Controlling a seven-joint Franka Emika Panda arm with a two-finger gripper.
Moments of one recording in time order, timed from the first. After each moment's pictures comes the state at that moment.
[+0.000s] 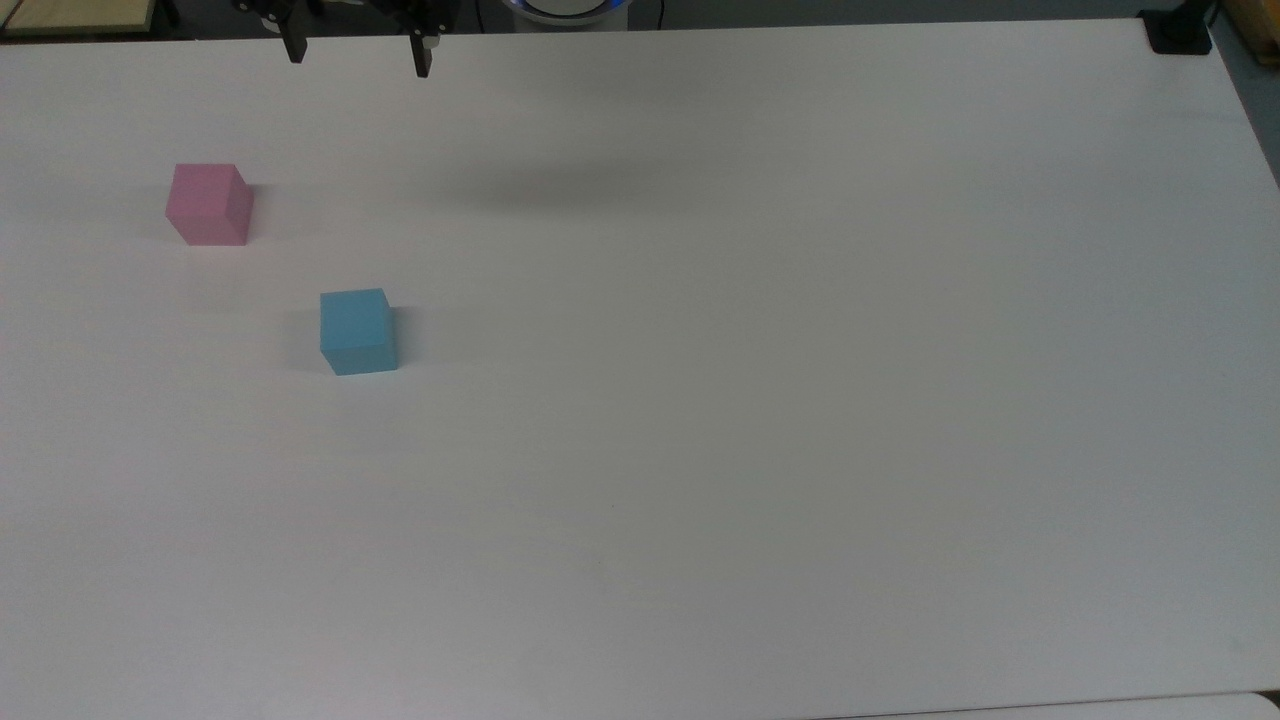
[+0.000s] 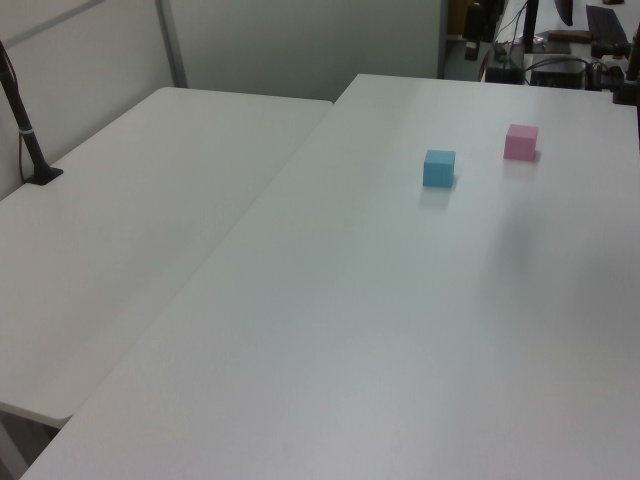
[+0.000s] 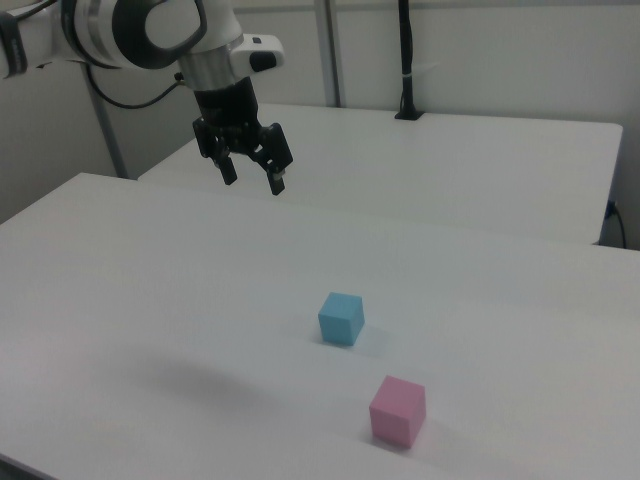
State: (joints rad) arm -0.13 0.01 -0.02 -1.61 -0.04 1.73 -0.07
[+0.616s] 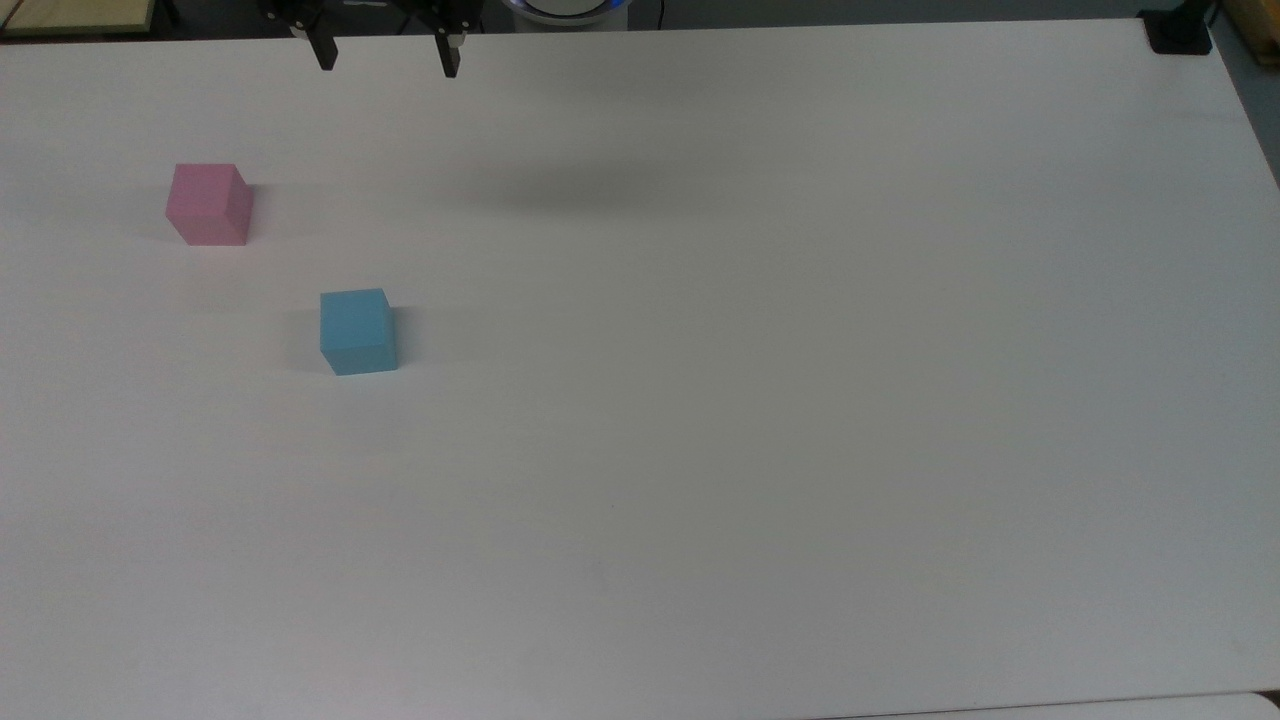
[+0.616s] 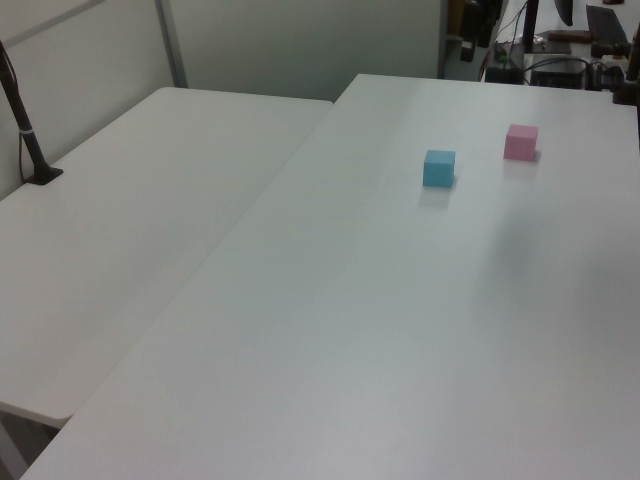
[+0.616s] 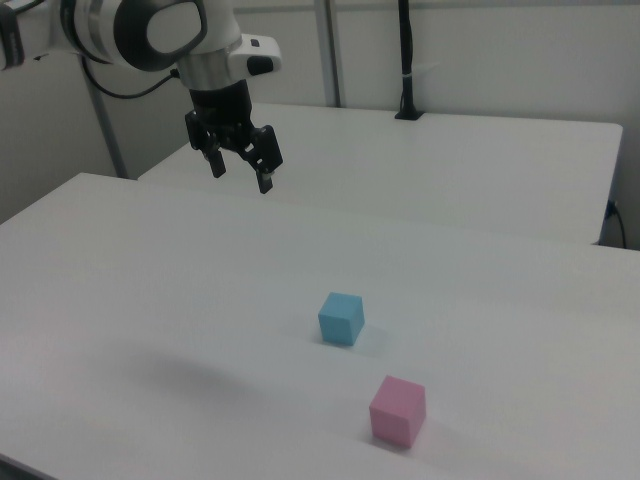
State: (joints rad) arm -0.13 0.01 -0.02 -1.61 0.06 1.73 -0.06
